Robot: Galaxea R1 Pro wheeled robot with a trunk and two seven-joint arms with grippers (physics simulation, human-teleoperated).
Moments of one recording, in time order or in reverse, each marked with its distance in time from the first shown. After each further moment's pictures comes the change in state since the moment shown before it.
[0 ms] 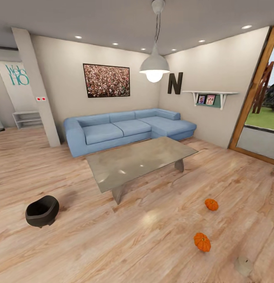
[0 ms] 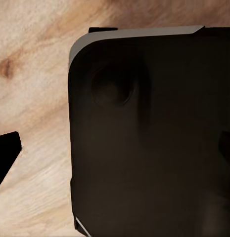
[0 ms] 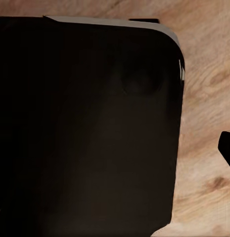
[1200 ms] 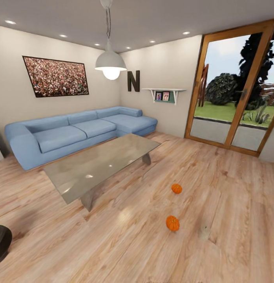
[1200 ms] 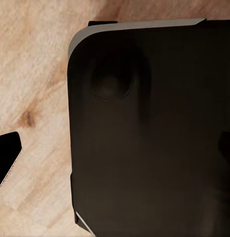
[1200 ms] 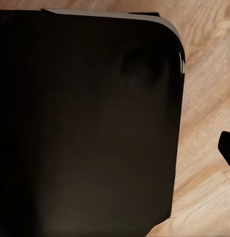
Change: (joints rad) left arm 0.000 0.000 -0.001 0.000 -0.001 0.000 0.000; right arm 0.000 -0.001 -0.001 0.000 0.000 0.000 0.001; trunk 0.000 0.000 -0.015
